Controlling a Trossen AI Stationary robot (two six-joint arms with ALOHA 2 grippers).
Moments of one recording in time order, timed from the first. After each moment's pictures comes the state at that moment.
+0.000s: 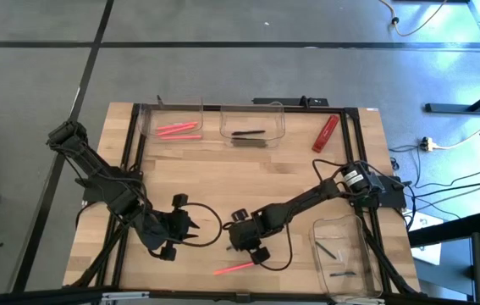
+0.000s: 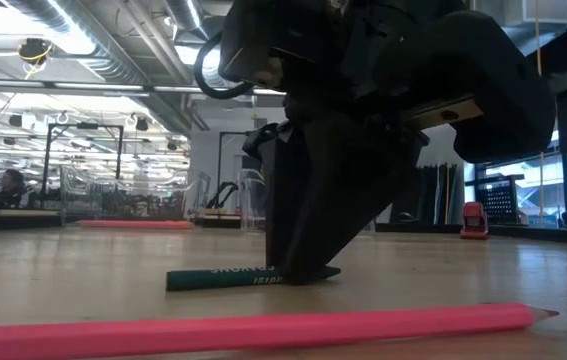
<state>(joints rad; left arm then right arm) -0.73 1.30 1.04 -0.57 -0.46 -0.49 0.38 2.20 1.52 -0.46 -0.04 -0.09</state>
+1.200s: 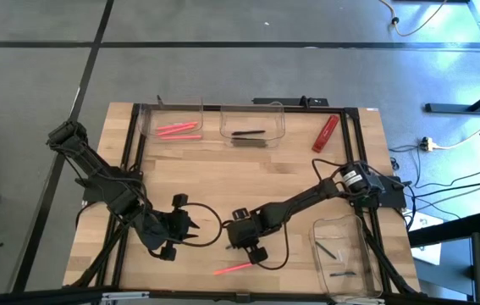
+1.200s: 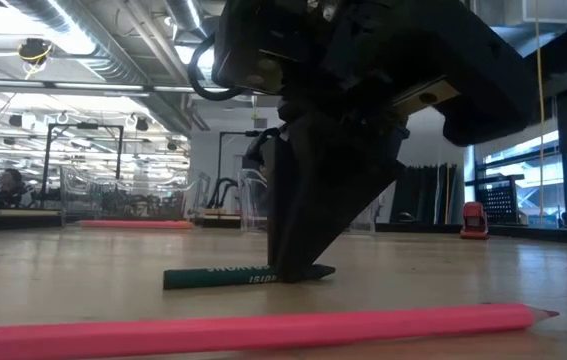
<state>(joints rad) -0.73 1.30 1.04 -0.57 -0.46 -0.49 0.38 2.20 1.56 -0.49 -0.09 0.00</state>
